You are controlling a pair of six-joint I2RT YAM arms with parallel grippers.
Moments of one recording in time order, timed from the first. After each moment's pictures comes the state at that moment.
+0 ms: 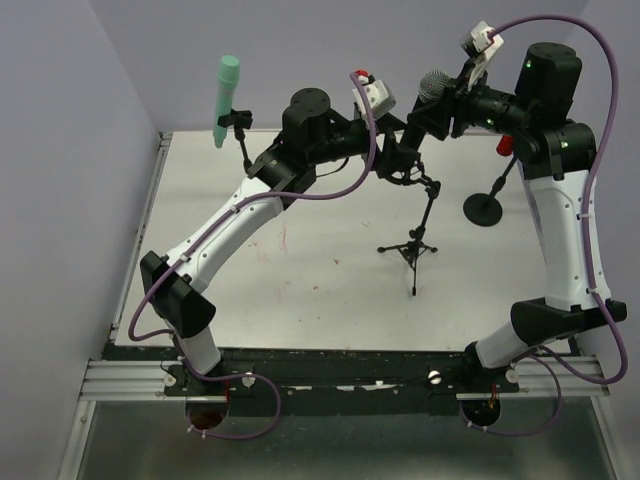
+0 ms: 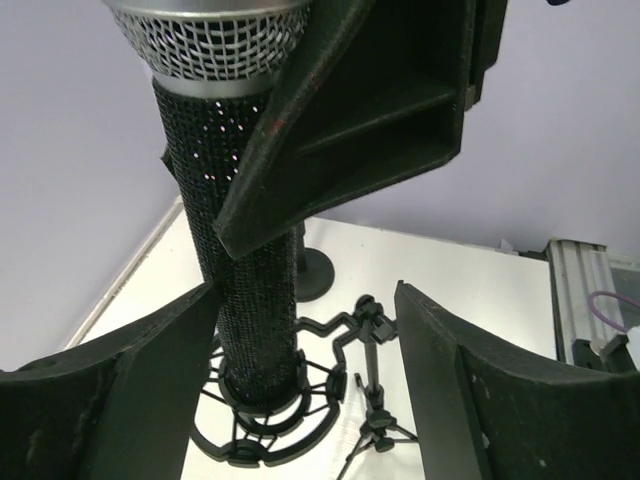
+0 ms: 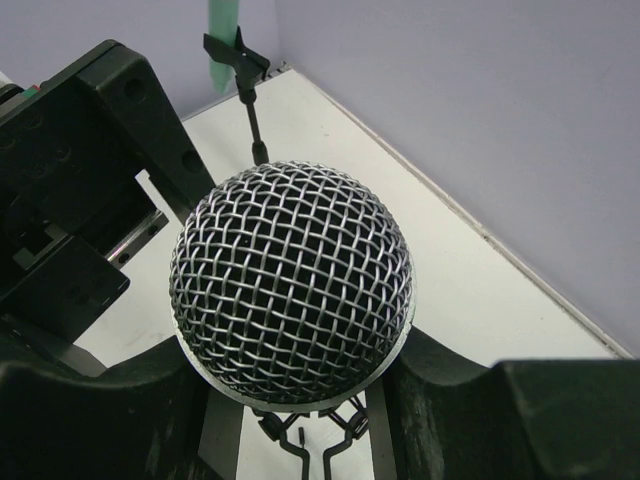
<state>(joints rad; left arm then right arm) -0.72 1.72 1.87 -0.06 0.59 -0.01 0.20 1.56 2.13 -0.79 -0.71 -0.16</state>
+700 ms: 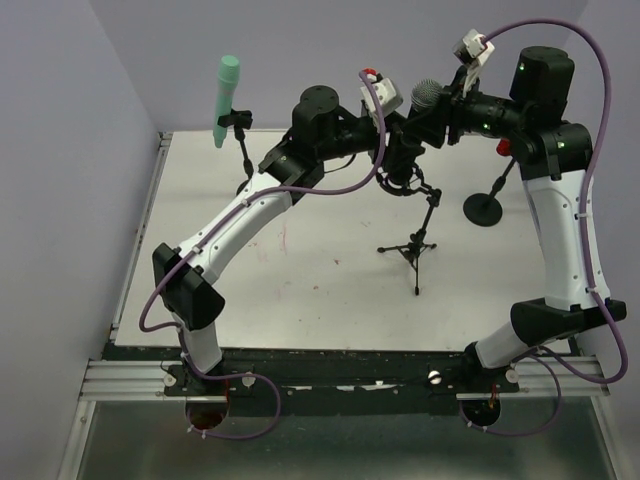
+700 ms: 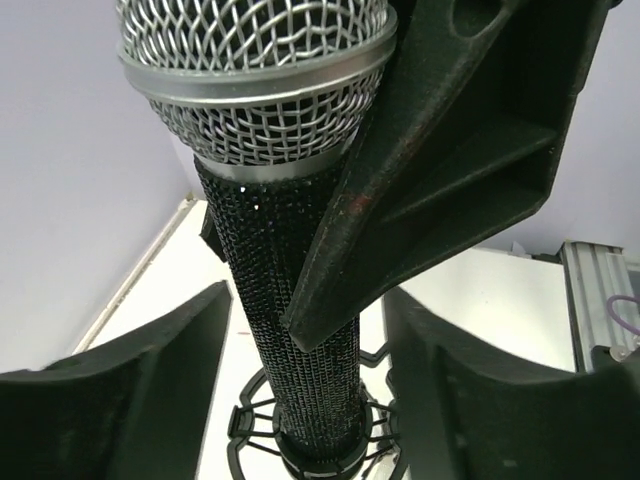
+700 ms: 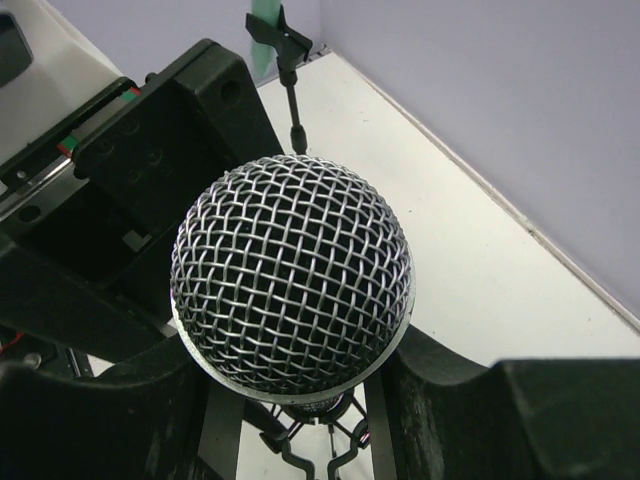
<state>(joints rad) -0.72 1.78 1.92 -0.04 0.58 0.01 0.20 1.56 2.12 -0.83 -0.77 -0.16</state>
